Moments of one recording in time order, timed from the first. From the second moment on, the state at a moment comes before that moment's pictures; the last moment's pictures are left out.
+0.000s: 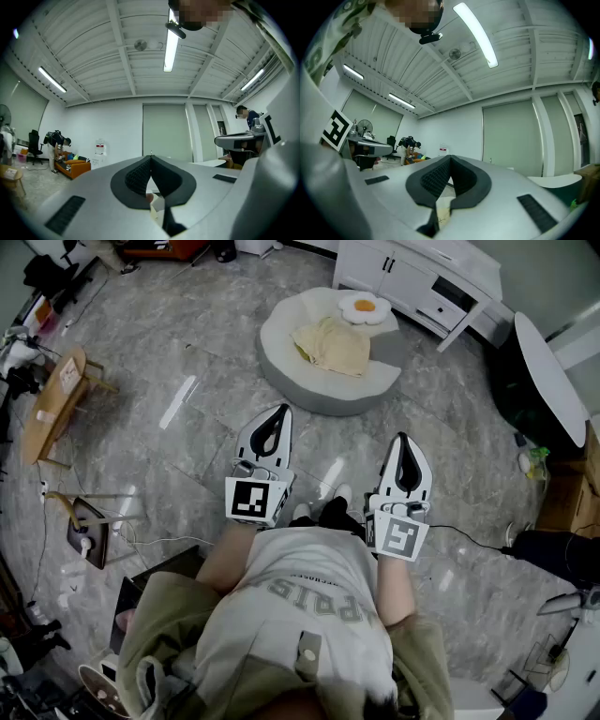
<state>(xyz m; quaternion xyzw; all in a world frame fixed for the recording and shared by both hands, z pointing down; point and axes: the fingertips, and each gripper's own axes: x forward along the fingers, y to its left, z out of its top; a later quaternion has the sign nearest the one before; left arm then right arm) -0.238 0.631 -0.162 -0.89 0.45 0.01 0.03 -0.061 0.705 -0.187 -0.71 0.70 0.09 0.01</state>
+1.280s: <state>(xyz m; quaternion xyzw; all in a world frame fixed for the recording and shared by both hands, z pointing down) -0.228 0.588 -0.156 -0.90 0.44 0.00 0.00 -0.045 0.653 -0.166 -0.67 0.74 0.00 0.05</state>
